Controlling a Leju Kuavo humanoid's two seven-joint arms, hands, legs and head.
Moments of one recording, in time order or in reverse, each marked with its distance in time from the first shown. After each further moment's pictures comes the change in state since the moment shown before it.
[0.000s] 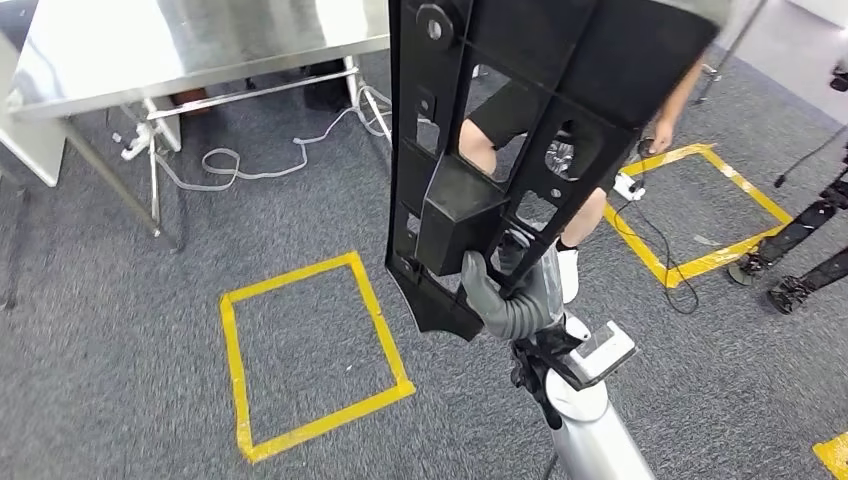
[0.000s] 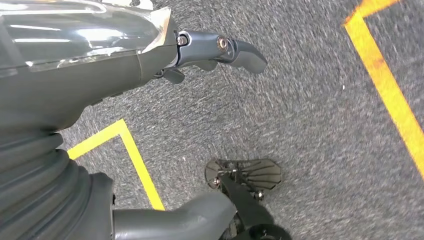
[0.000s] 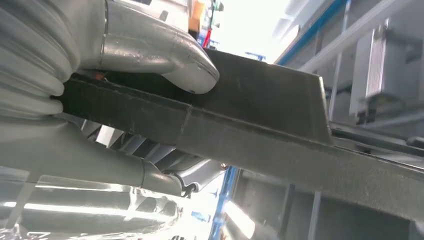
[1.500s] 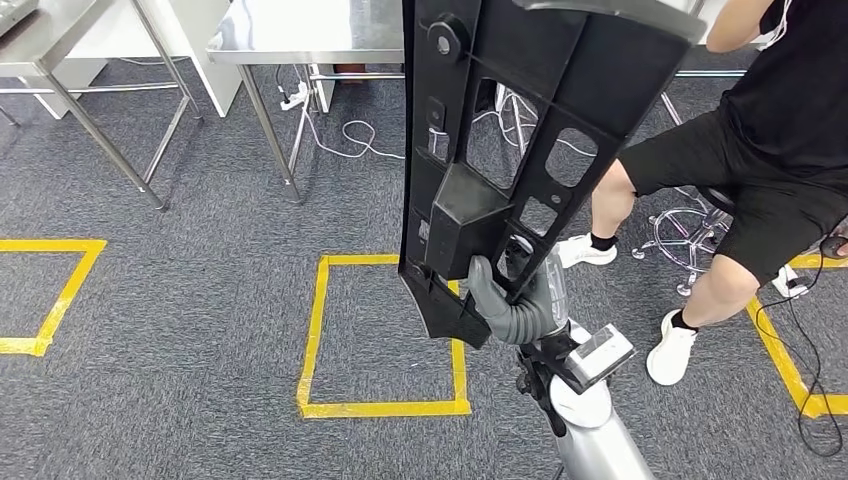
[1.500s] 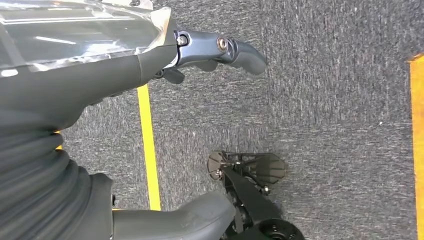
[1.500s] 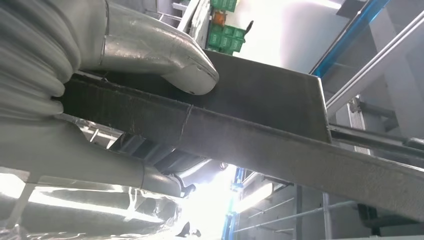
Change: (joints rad) left arm 0.003 -0.006 0.002 0.000 -0.018 0.016 0.009; right arm 0.027 -0.001 -0.013 0.008 0.021 -0.001 0.006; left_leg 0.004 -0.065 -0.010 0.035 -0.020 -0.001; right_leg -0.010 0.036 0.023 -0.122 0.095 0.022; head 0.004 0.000
